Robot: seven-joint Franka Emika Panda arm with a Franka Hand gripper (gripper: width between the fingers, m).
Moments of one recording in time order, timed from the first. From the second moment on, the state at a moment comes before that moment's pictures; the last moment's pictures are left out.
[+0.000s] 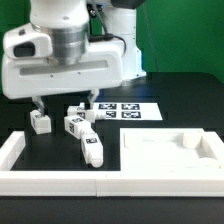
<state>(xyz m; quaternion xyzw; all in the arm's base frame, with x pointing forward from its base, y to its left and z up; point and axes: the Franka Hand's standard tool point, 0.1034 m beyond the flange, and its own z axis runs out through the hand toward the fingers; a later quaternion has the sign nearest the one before) 0.528 -0.119 0.081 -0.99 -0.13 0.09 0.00</state>
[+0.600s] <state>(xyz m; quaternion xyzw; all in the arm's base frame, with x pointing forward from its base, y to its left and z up) 0.511 -0.135 0.067 -0.98 -0.19 0.12 0.00</state>
